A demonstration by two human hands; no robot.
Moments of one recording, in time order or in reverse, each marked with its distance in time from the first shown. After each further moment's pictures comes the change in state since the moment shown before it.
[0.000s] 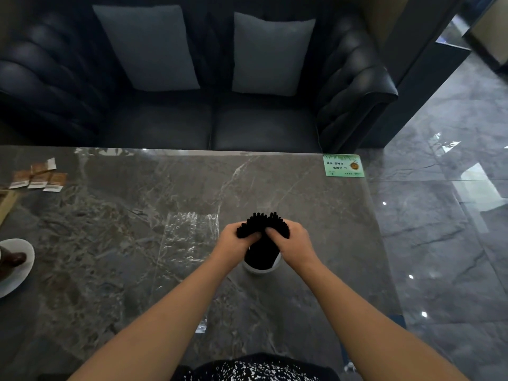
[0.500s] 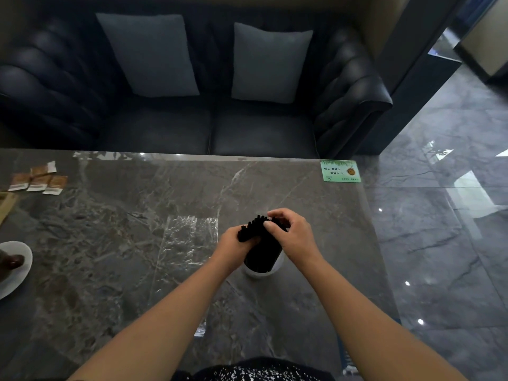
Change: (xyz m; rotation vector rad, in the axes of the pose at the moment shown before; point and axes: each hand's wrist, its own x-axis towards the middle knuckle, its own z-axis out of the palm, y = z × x) left_hand 0.000 0.002 -0.004 0.174 -0.020 -0.040; right_hand 0.002 -0.025 -0.013 0.006 0.073 -0.060
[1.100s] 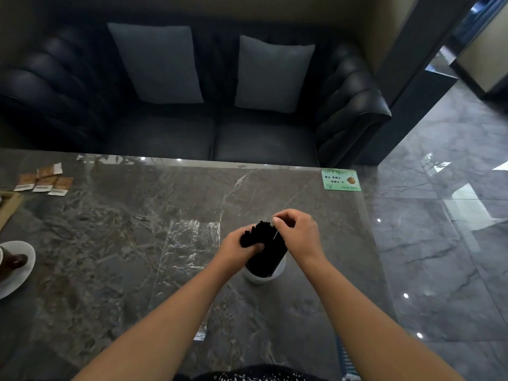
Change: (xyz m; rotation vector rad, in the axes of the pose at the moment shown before) left_hand -0.005 0.002 -0.004 -0.018 -0.025 0.077; right_hand 0.003 -0.021 -0.007 -0.109 0.109 -0.015
